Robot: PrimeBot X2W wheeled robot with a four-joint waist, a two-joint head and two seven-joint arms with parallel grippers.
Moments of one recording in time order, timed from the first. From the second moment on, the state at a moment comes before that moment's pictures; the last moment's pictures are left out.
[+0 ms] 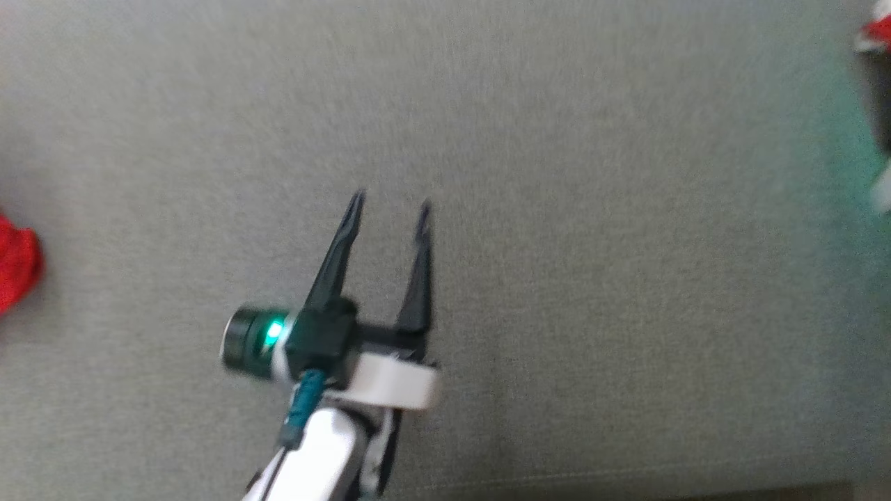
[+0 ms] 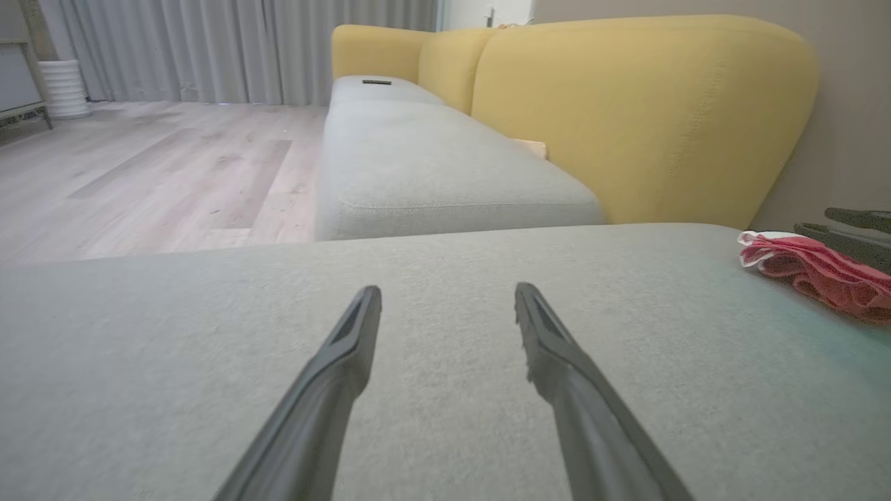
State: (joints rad) left arm -0.23 0.05 -0.60 -0.03 -0.13 0.36 -0.26; right arm -0.88 -0.60 0.48 0.99 0.40 0.13 -0.25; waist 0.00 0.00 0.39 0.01
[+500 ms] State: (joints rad) left arm 0.06 0.06 -0.36 0.06 -0.14 0.23 -0.26; right arm -0.15 -0.20 0.14 0.38 0.22 0.13 -0.25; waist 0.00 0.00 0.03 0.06
